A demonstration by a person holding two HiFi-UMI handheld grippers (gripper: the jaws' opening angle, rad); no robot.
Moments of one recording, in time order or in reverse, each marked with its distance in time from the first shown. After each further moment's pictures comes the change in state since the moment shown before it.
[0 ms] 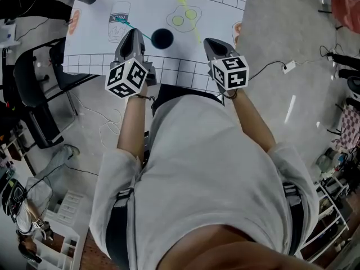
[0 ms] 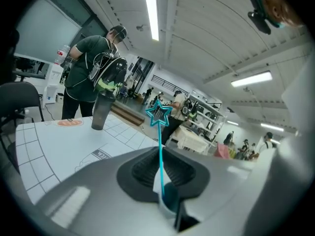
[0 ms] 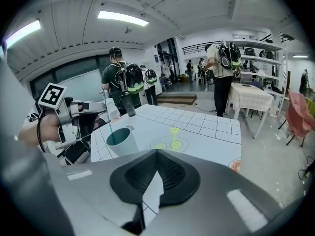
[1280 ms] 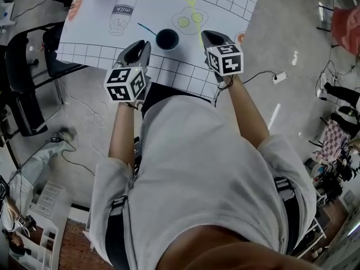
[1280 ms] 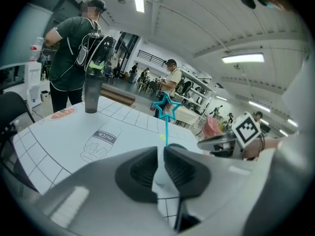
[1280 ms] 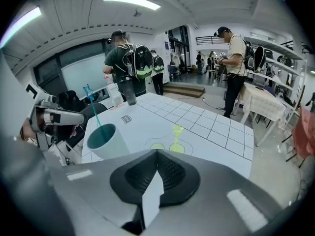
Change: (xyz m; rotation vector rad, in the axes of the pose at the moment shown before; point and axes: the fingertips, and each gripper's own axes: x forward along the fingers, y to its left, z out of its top) left arm -0.019 0.009 -0.059 0.129 0.306 -0.101; right arm 0.064 -0.008 0.017 -0.124 0.143 0.030
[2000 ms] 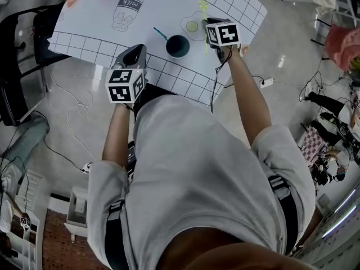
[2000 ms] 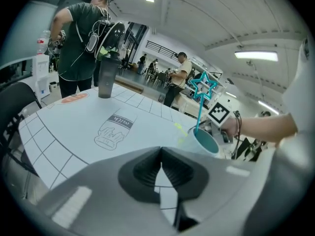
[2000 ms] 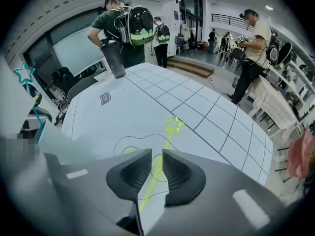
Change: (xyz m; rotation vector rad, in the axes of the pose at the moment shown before) left arm 0.013 0.058 -0.037 -0.068 0.107 0.069; right arm 0.120 -0.040 0.013 -0.106 0.319 -0.008
